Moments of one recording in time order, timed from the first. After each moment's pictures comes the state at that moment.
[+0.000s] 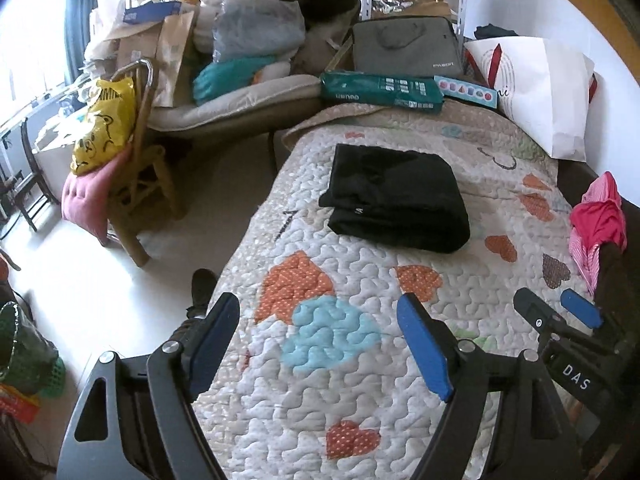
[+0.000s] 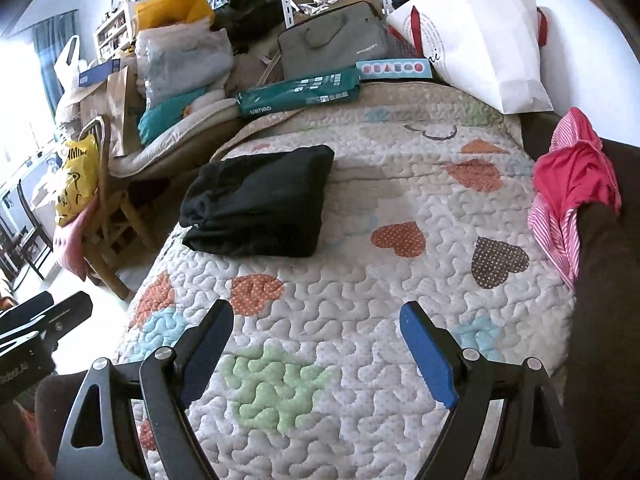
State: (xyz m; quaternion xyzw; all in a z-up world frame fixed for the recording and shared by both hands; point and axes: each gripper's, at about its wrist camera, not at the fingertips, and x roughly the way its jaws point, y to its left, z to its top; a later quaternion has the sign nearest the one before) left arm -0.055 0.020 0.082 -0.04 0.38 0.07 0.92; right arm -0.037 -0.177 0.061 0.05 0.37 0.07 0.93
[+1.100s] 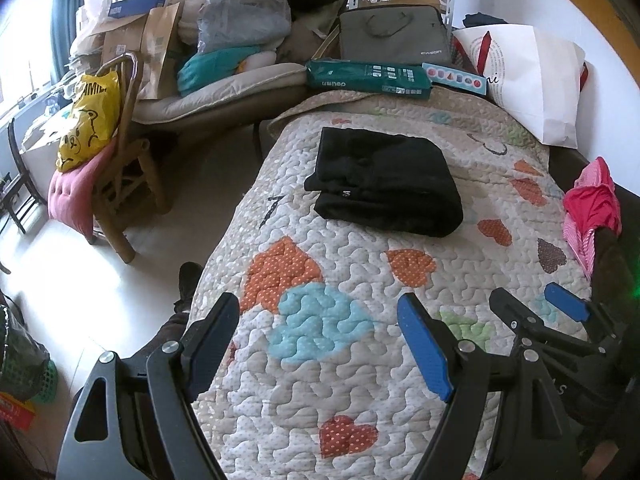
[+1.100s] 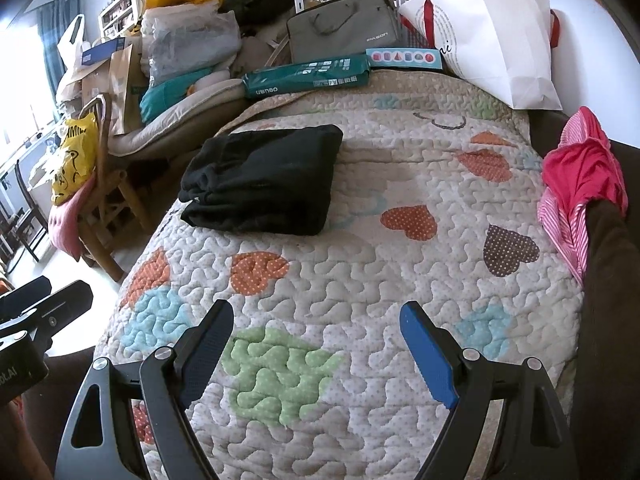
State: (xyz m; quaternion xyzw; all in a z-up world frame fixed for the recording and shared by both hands) left arm -0.051 0.015 0.064 -0.04 0.40 0.04 0.92; right arm -0.036 -0.160 0.044 0.03 0.39 0.07 0.92
